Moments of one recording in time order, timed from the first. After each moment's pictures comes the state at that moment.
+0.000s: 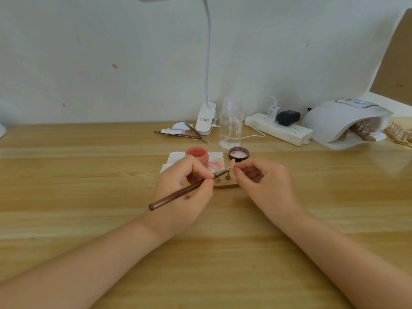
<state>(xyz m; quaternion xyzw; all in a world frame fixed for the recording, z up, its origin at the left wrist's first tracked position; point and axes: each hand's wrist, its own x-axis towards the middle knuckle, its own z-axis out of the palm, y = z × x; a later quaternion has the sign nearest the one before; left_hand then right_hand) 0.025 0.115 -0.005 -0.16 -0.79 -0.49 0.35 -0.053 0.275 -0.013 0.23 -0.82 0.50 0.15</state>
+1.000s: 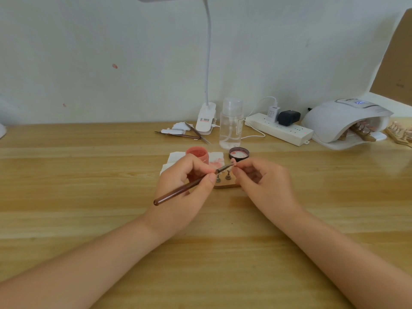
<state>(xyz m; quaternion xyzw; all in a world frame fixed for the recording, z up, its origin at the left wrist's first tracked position) 0.021 0.114 -0.008 -0.14 -0.78 -0.52 0.31 -0.055 0.273 -0.016 0.25 -0.80 0.54 0.12</state>
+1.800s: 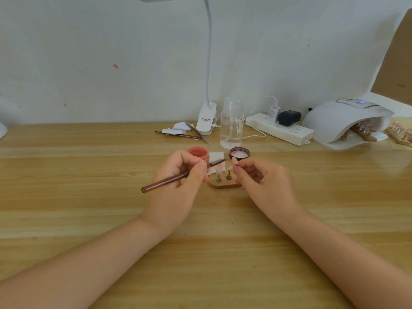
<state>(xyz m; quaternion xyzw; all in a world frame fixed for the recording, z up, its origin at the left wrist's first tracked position) 0.016 0.111 -0.007 -0.09 -0.74 -0.58 0.32 -0.053 0.274 -0.014 0.24 -0.79 0.55 0.12</state>
